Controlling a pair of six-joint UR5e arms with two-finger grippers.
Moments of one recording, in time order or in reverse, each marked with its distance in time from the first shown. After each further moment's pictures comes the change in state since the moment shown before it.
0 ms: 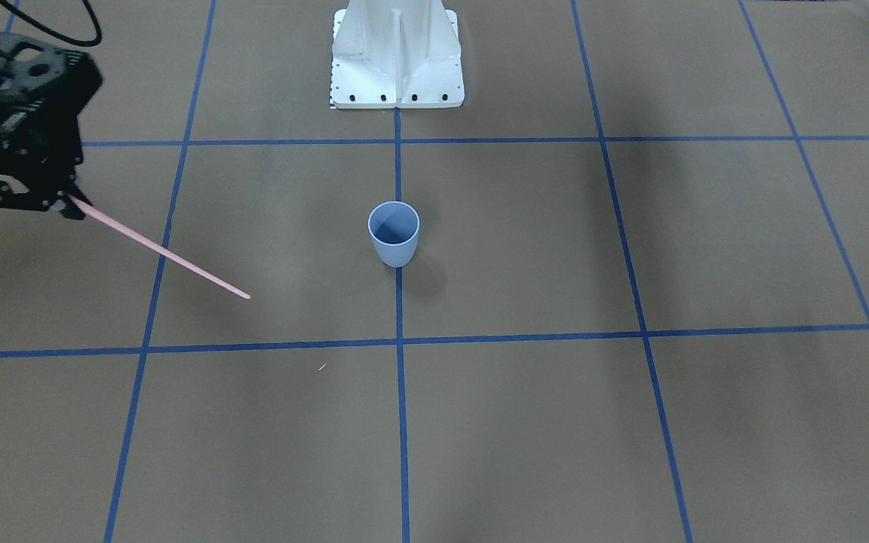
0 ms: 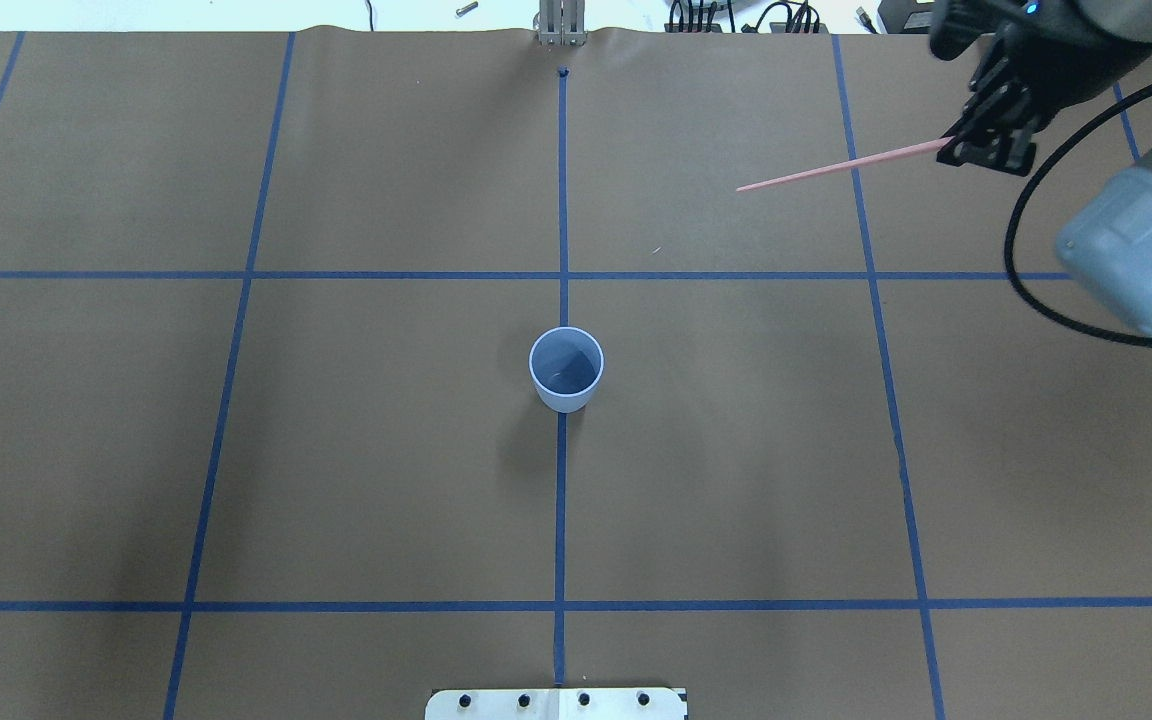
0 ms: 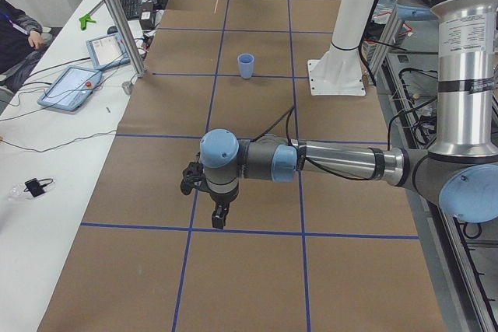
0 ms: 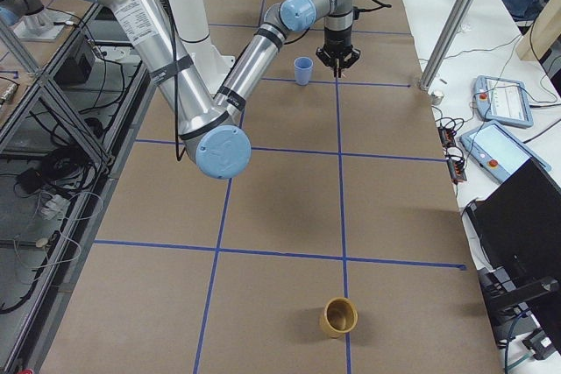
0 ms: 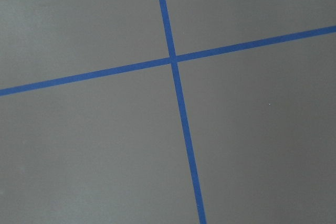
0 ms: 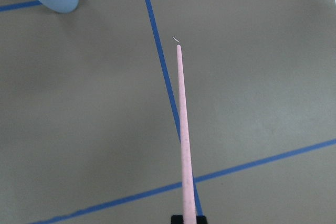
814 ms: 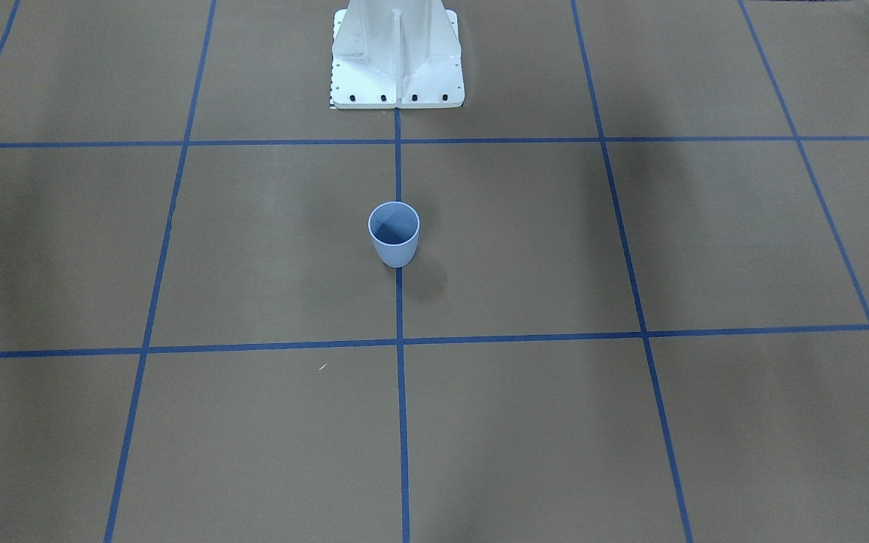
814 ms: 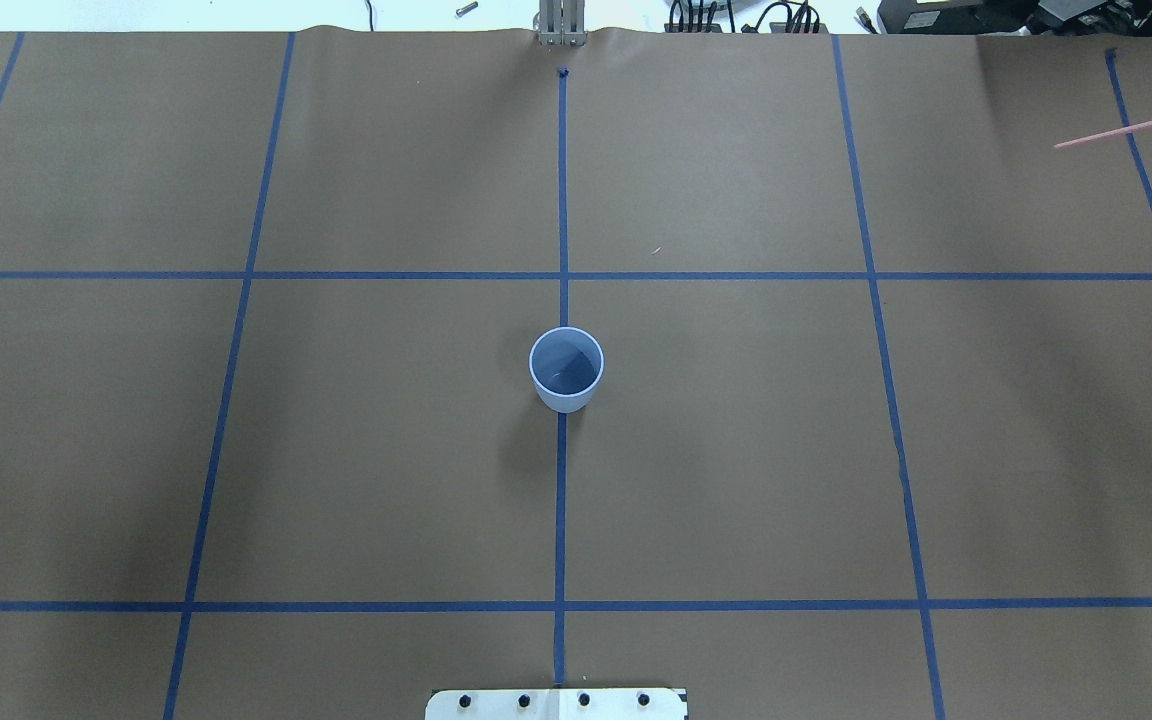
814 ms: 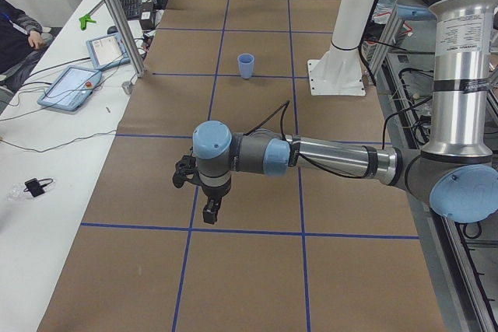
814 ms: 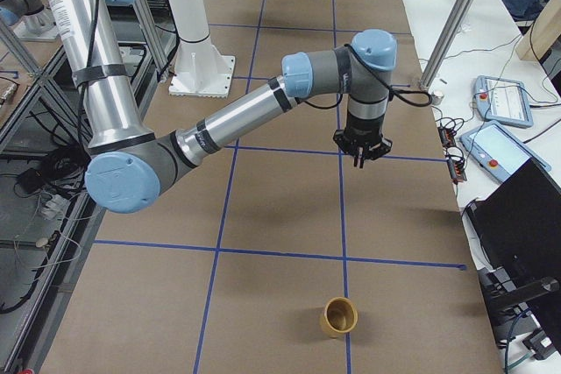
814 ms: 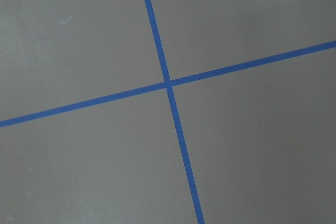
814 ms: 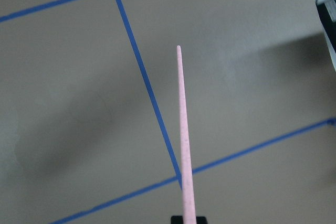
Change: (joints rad) left arm 0.004 -0.048 0.009 0.002 0.048 0.002; right arm 0.452 -0.228 -0.145 0.010 0.127 -0.587
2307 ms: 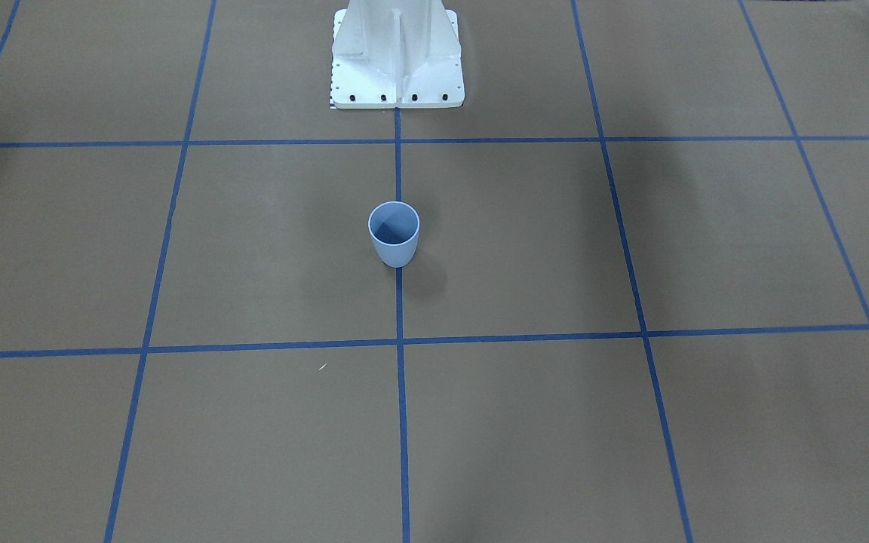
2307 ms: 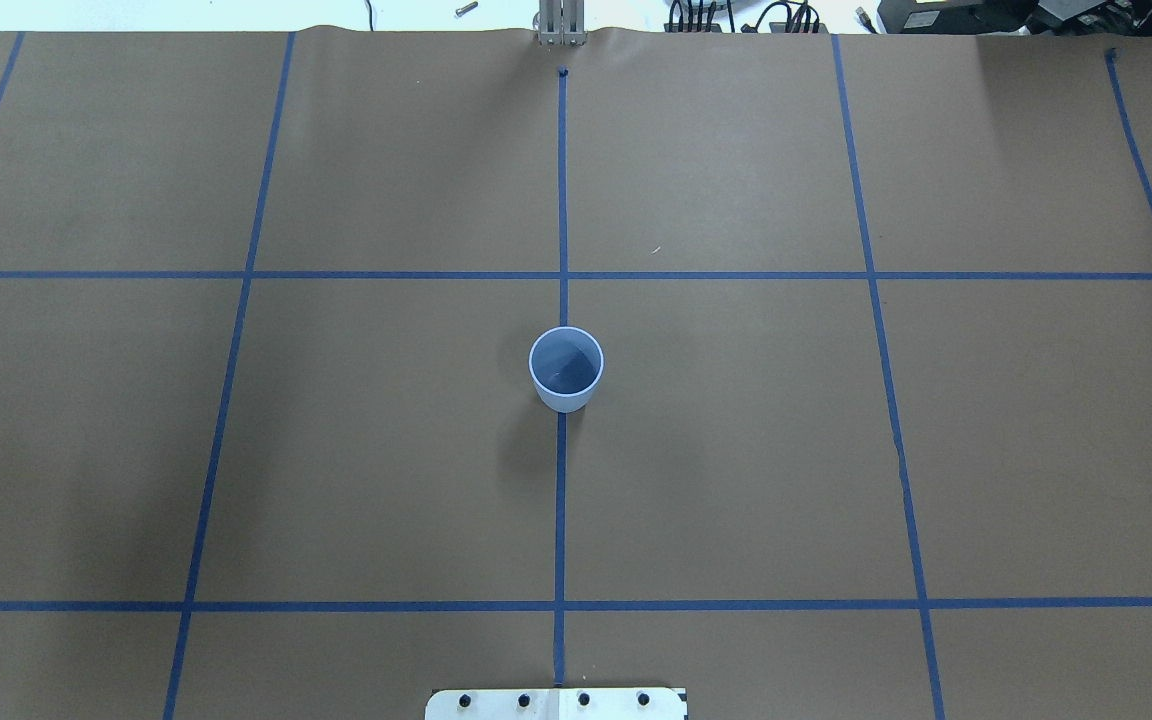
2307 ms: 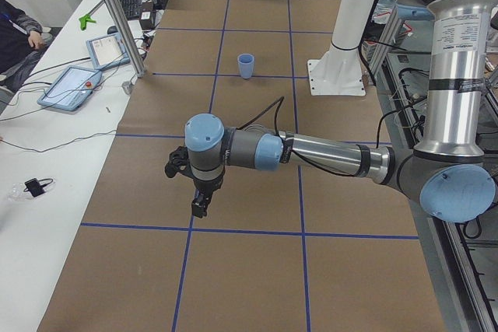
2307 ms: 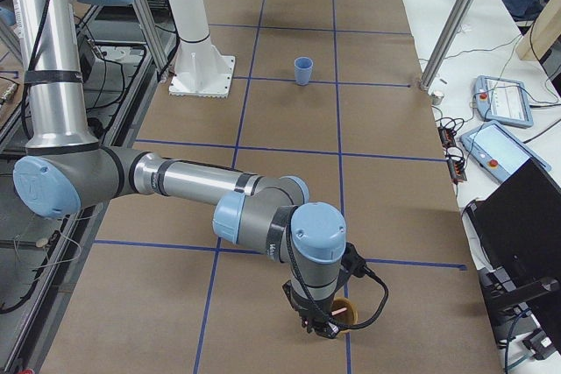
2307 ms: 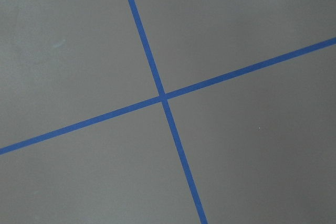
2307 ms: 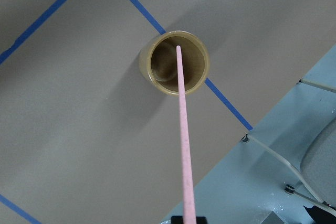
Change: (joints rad) left arm 0.000 -0.047 0.017 -0.009 0.003 0.091; right arm 0.454 -0.226 -0.398 0.206 -0.191 -0.032
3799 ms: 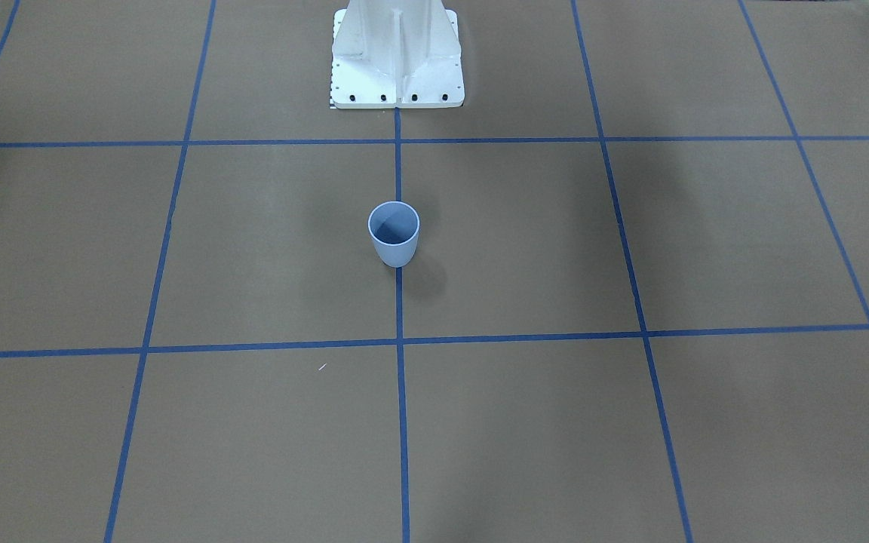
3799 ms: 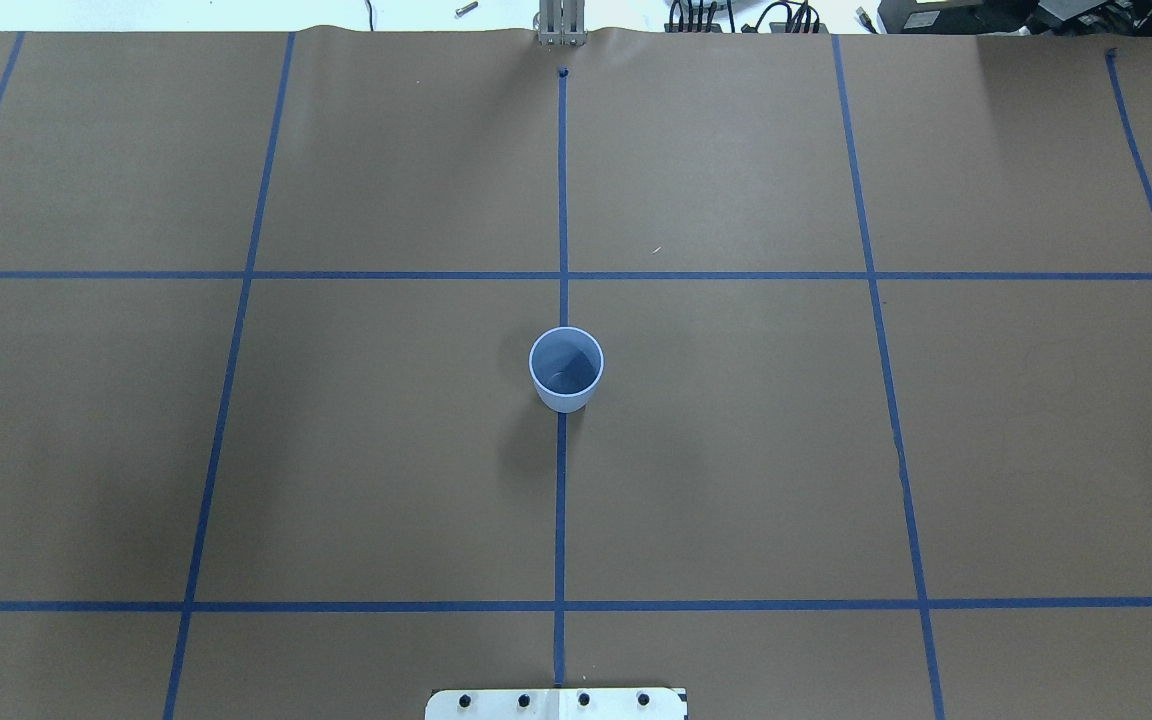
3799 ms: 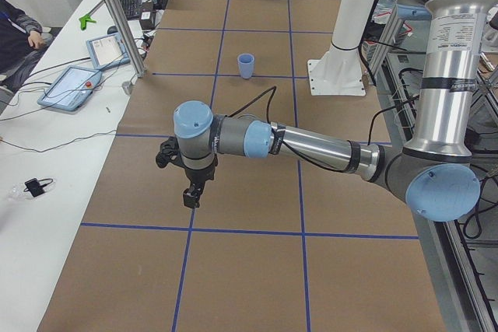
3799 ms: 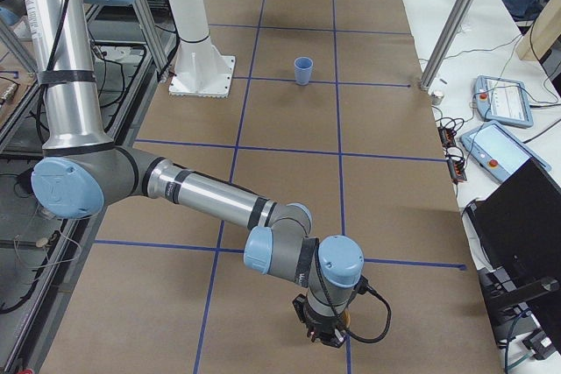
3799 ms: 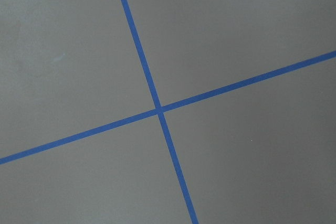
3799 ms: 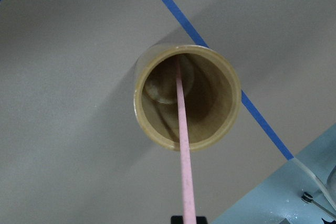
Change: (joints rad) left arm -0.002 -0.055 -0.006 0.076 0.003 0.001; right arm -0.187 0.029 -0.295 0.274 -0.010 0.072
